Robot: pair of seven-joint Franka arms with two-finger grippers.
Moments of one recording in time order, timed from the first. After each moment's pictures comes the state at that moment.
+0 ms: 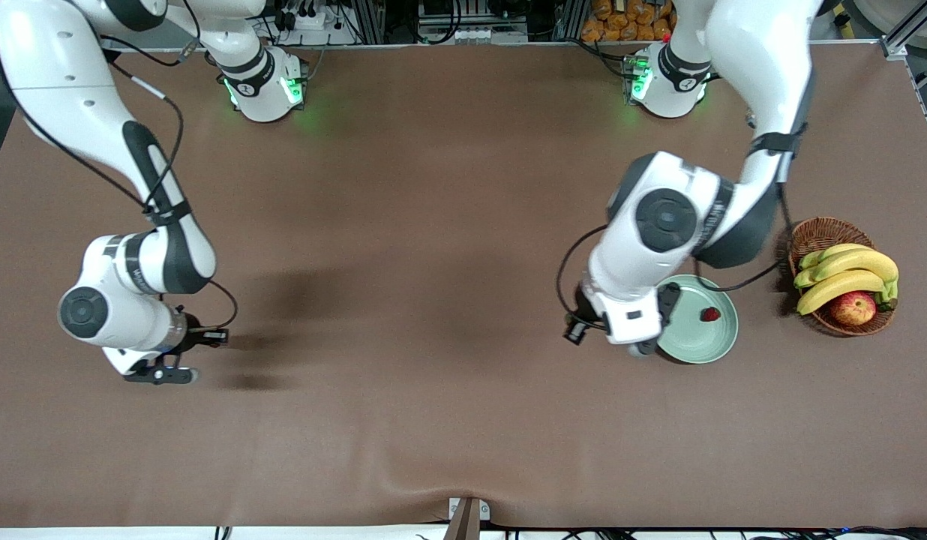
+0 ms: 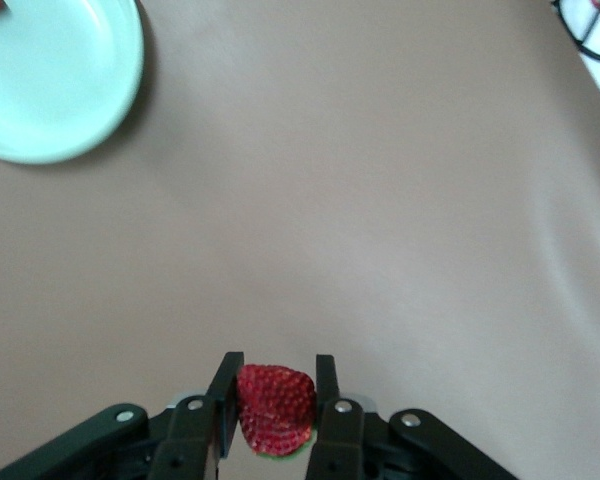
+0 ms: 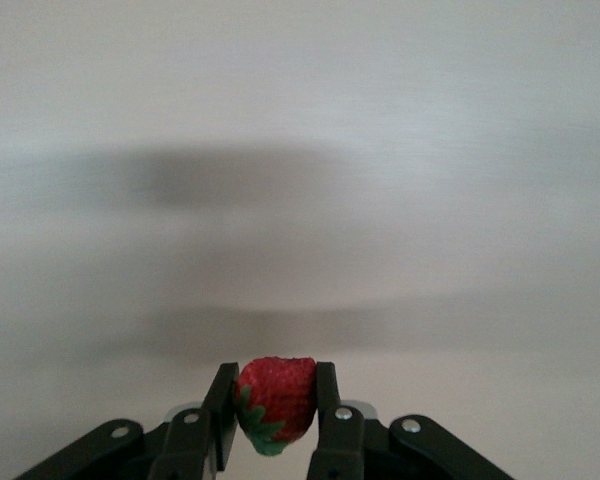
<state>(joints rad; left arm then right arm) -0.25 0.54 -0.22 -1.37 0.06 1.98 -1.38 -0.01 0.61 0.10 -1.67 -0.05 2.19 0.10</state>
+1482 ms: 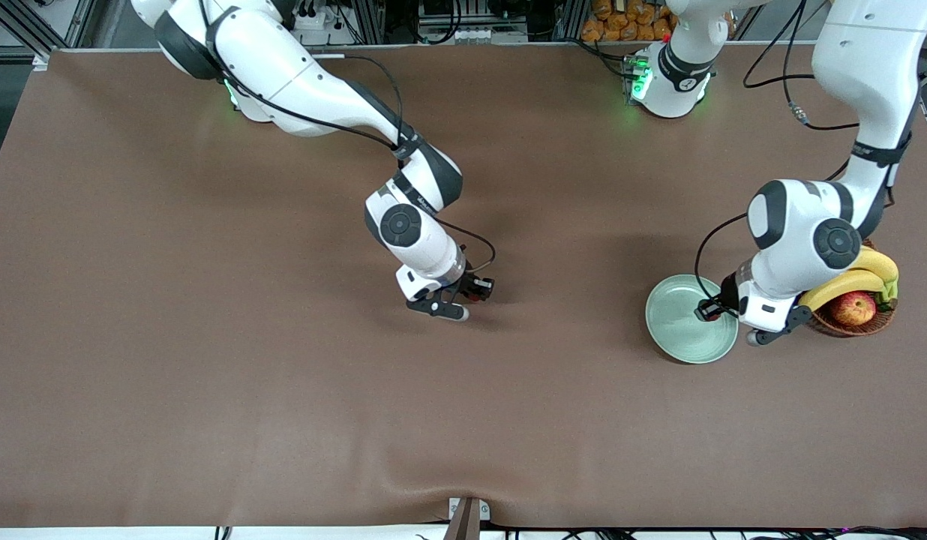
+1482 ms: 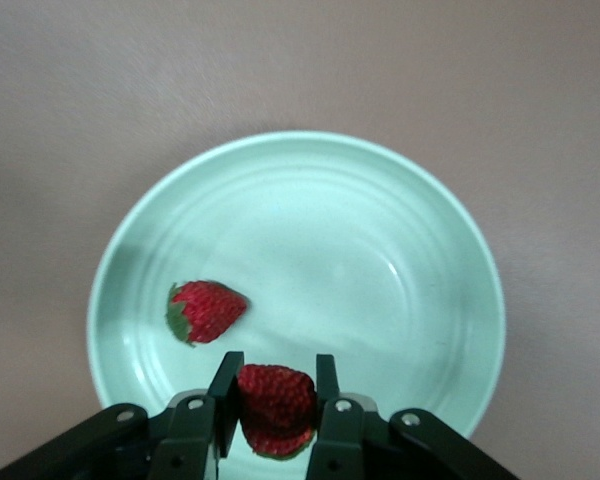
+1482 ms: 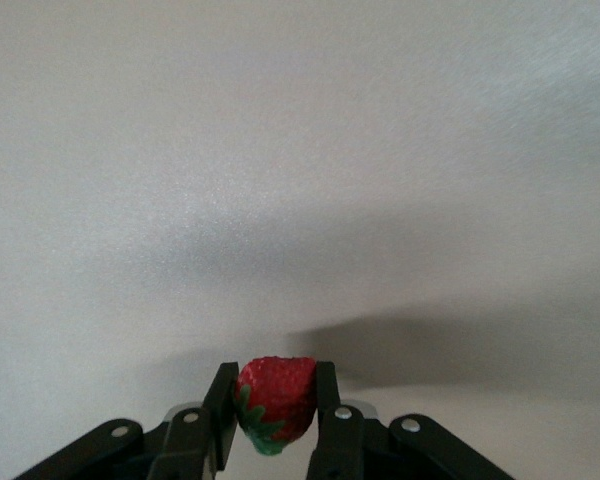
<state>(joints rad) 0.20 0.45 -0.24 -2.06 0.04 2.53 -0.53 0.58 0.88 0.20 -1.46 0.11 2.56 0.90</state>
